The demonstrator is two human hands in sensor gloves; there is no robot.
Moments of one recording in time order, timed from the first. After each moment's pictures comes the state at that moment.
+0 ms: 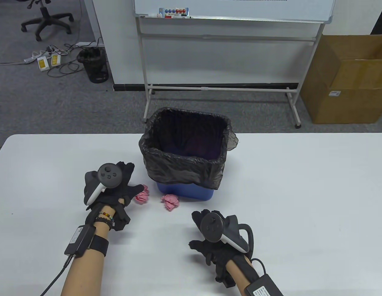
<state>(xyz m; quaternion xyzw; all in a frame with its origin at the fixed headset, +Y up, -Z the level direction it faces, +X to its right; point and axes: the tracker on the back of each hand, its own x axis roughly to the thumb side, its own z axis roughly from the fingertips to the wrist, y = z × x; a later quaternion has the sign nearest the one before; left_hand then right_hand) -0.269 -0.699 -0.461 -0.04 -0.03 0.21 0.98 0.058 -0.710 -0.328 0.11 0.07 0.98 0.13</state>
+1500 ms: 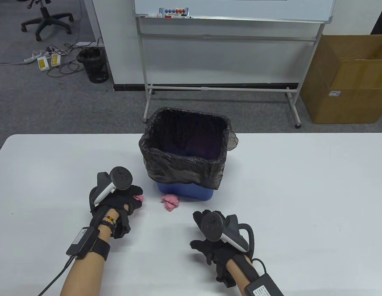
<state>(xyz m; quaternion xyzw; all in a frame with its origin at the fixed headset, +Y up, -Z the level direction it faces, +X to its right) -0.252 -0.707 -0.457 -0.18 -0.05 0.19 0.96 0.060 -0.709 -0.329 0.10 0.08 0.98 0.13</state>
